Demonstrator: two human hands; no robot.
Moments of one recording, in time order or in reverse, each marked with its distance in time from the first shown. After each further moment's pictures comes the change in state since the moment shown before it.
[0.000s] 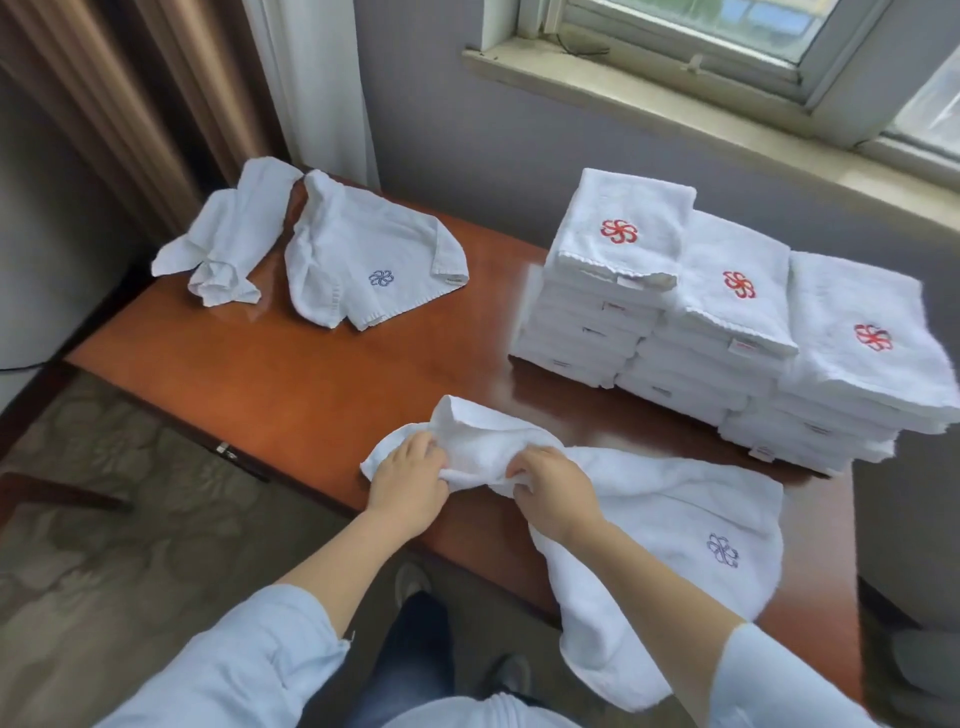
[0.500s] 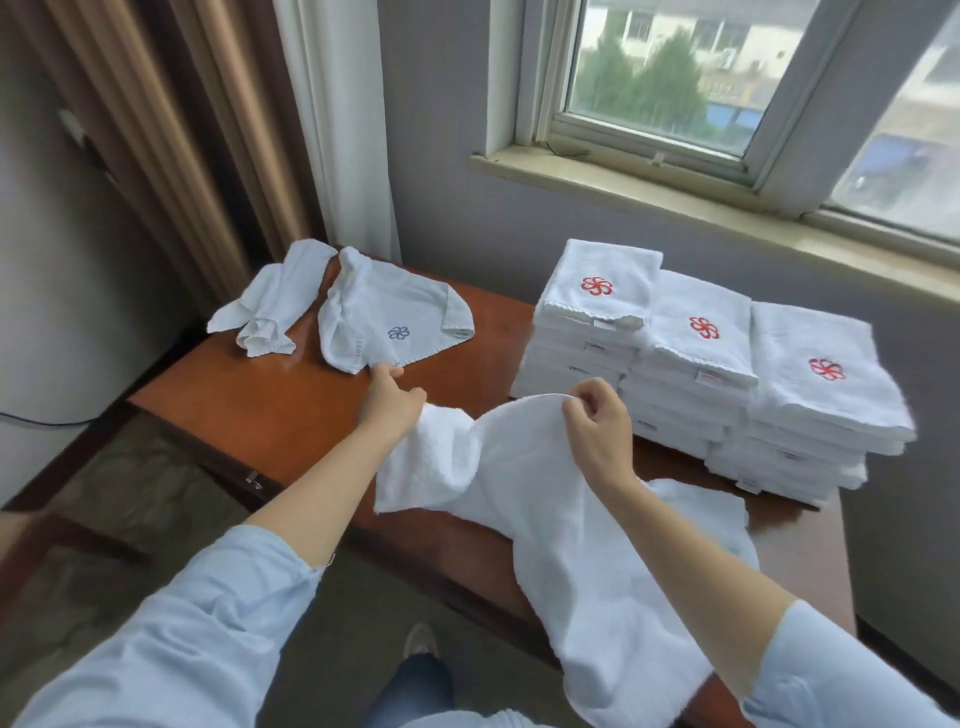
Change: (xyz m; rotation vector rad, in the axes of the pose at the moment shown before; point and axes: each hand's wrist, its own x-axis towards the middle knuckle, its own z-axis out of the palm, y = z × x) left_hand 0.026 0.014 -0.123 -0.781 0.320 -0.478; right_hand -0.010 -0.020 -0.100 0.731 0.597 0.123
